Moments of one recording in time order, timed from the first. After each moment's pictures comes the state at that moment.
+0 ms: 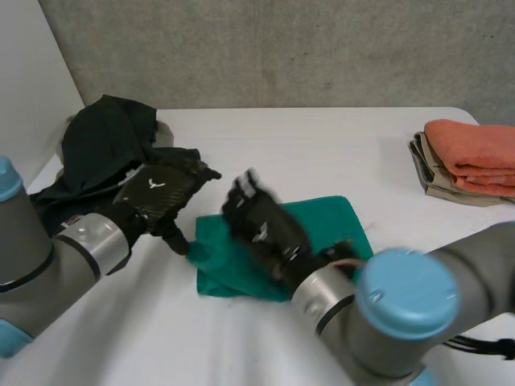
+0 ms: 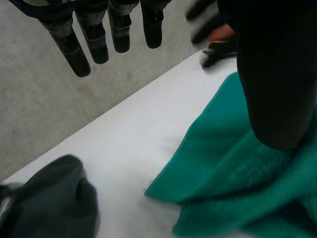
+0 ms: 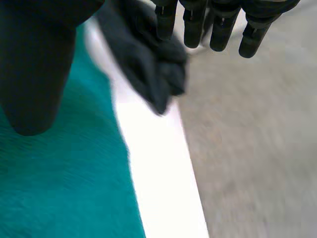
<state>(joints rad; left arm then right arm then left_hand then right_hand) 4.40 -1.79 -1.76 3.32 -1.16 3.44 2.32 -1.10 1.71 -0.56 1.41 2.25 0.21 0.20 0.21 0.20 0.05 0.23 0.21 0.21 0.21 0.05</state>
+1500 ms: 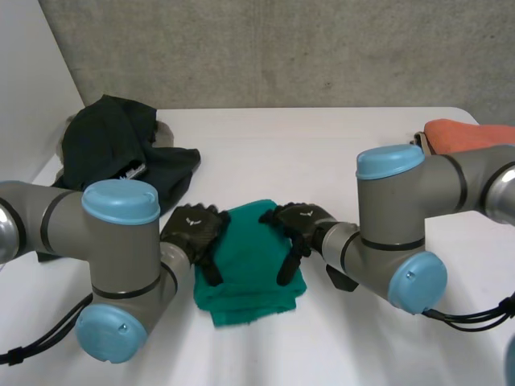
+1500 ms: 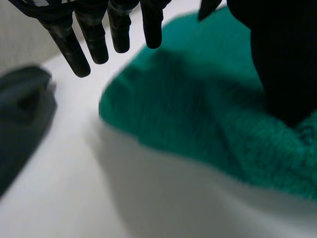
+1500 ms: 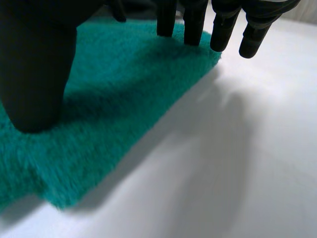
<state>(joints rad) 4.13 -2.16 -1.49 3.19 -1.65 3.34 2.15 -0.80 1.14 0.22 1.34 3.09 0.21 0.20 0.21 0.20 0.05 0.23 0.21 0.21 0.21 0.05</state>
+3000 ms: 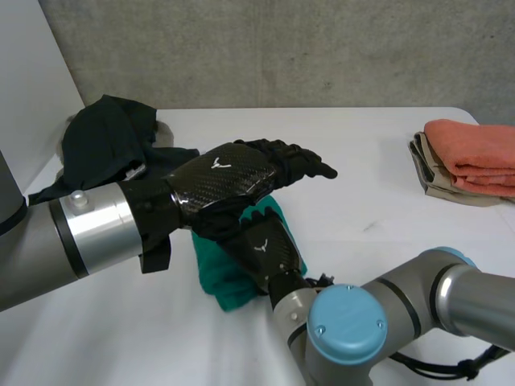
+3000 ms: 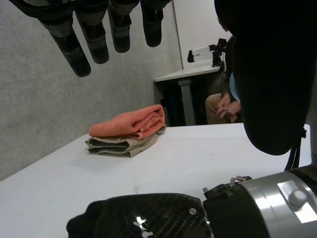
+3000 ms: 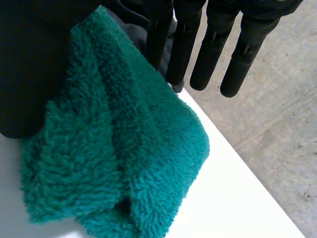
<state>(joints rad) 4.30 -1.70 -1.50 2.99 -0.70 3.23 2.42 -0.84 1.60 -0.70 1.65 2.62 0.19 0.20 0.21 0.20 0.05 0.60 0.60 0.60 0.60 0.15</state>
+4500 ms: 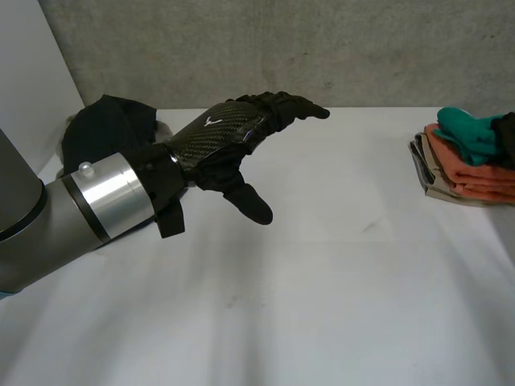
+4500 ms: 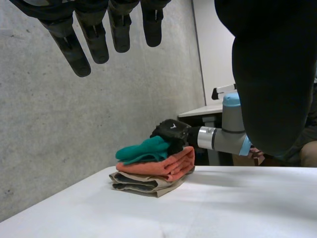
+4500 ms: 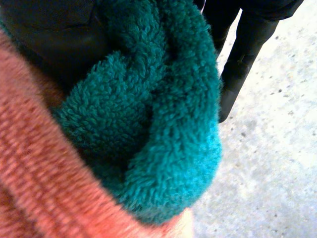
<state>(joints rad) 4.29 -1.73 -1.50 3.29 -0.76 2.94 1.33 -0.61 1.08 -0.71 1.07 2.74 0.19 0.20 0.21 0.20 0.05 0.99 1.15 1.18 1.20 0.98</state>
